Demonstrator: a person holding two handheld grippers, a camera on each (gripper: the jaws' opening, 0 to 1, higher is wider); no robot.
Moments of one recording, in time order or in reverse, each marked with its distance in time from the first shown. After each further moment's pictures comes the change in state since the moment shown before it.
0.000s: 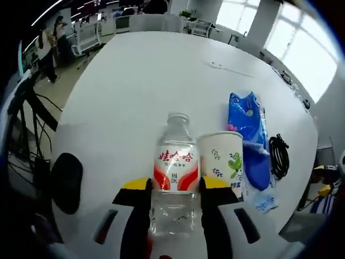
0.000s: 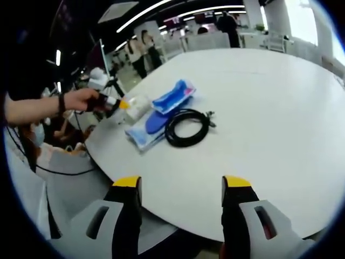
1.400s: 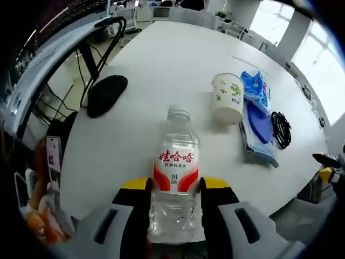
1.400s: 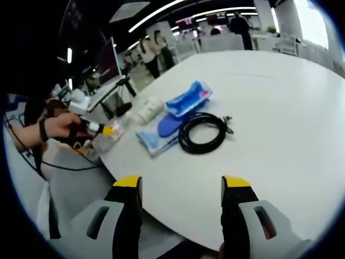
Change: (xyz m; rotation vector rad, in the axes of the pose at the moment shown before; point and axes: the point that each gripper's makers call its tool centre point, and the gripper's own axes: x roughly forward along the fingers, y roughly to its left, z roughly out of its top) left arm -0.067 0.005 -0.114 -0.177 0.039 0.164; right arm 0.020 0.018 0.009 -0.045 -0.011 0.096
